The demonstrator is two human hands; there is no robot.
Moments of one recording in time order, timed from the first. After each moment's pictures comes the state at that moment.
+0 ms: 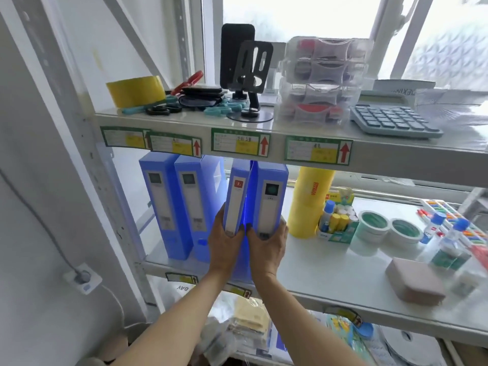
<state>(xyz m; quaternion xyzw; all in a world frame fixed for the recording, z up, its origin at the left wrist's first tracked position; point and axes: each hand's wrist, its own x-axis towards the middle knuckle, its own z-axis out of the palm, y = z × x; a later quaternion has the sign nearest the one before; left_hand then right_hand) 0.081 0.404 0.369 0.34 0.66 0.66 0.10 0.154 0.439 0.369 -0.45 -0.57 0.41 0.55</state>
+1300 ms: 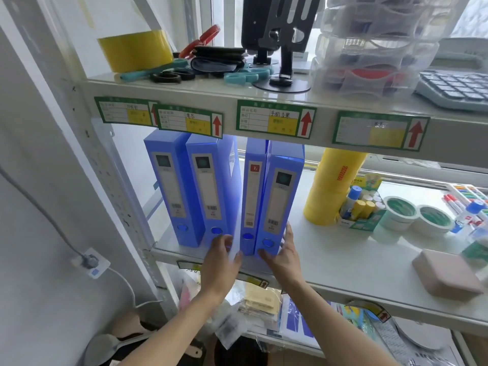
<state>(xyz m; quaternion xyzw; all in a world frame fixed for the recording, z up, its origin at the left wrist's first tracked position) 0.050 0.353 0.310 0.37 0.81 0.44 0.12 0.163 0.466 0.284 -0.48 -0.69 0.47 0.27</state>
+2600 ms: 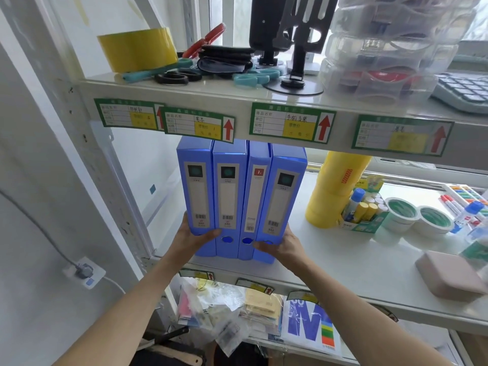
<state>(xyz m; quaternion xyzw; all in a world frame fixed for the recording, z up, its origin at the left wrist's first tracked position) -0.067 0.362 0.320 0.37 0.67 0.57 0.30 0.150 0.503 0.306 -0.41 -0.76 0.47 0.19</state>
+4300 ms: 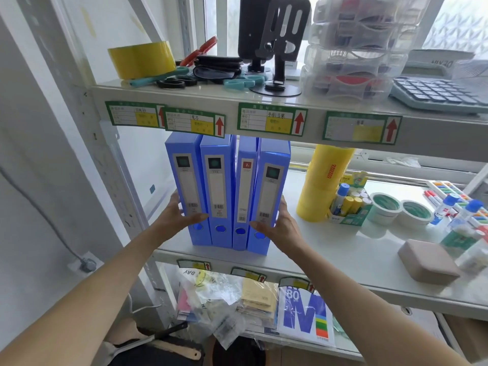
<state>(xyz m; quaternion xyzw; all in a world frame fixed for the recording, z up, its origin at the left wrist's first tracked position) -0.088 0.347 0.370 0.40 0.71 0.50 0.30 0.157 0.480 0.354 -0.42 -0.76 0.43 0.26</state>
